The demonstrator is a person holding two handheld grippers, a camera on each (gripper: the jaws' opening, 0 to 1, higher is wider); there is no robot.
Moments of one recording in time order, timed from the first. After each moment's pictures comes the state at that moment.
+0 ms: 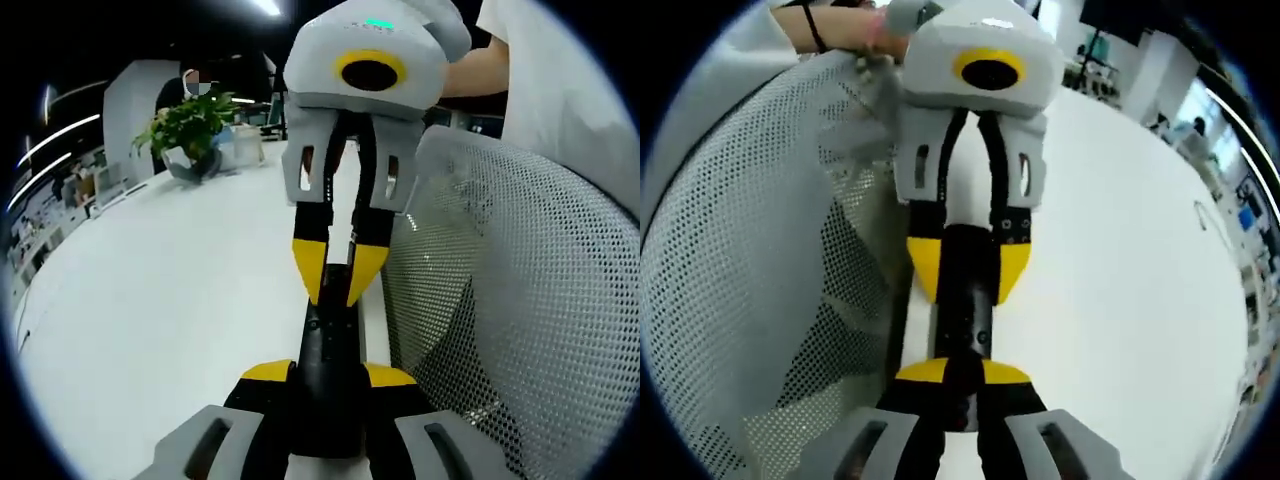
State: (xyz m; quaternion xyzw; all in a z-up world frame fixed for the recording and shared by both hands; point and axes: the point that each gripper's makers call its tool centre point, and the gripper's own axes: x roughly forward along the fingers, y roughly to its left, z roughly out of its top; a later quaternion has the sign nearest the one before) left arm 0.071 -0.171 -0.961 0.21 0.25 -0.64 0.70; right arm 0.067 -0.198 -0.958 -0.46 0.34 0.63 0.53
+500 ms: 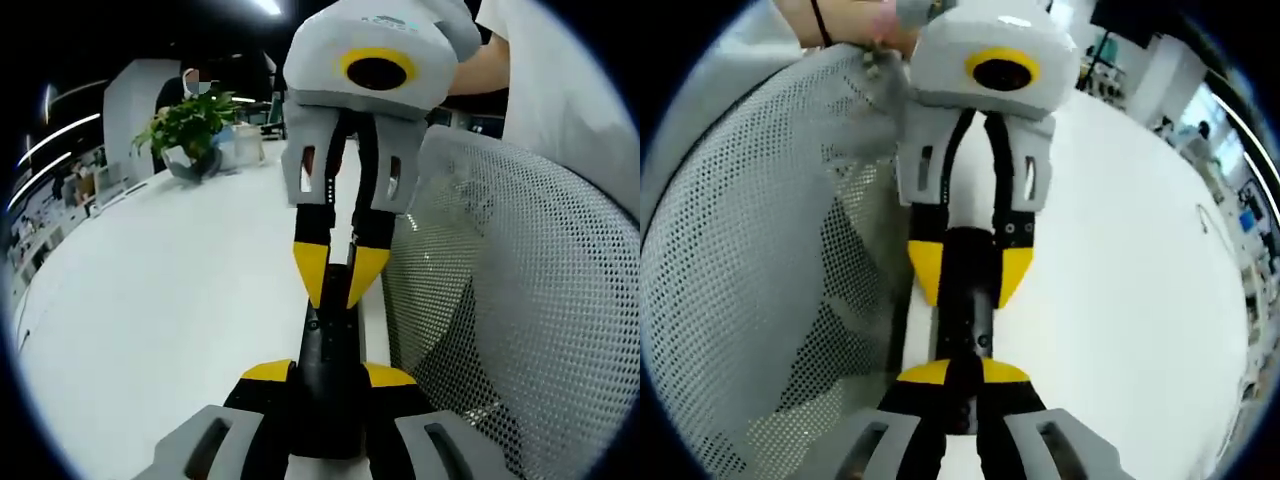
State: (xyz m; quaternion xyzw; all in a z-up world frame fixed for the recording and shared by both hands) left arm 0.071 -0.171 -0.961 0.21 0.25 -0.63 0.70; right arm 0.068 -0.195 -0.956 -0.40 0.35 0.61 0.59
